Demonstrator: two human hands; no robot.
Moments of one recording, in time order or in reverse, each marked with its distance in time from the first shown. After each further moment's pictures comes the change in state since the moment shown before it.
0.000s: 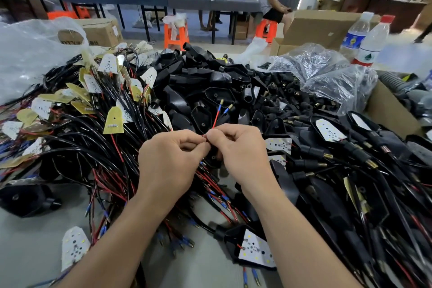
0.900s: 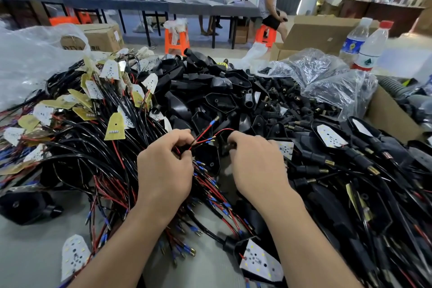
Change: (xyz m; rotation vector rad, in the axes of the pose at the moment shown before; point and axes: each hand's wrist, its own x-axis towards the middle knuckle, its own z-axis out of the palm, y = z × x) left_hand -0.004 -0.006 0.000 0.091 0.115 -0.013; right_hand -0.001 0.005 -0.021 -0.992 0.011 -0.235
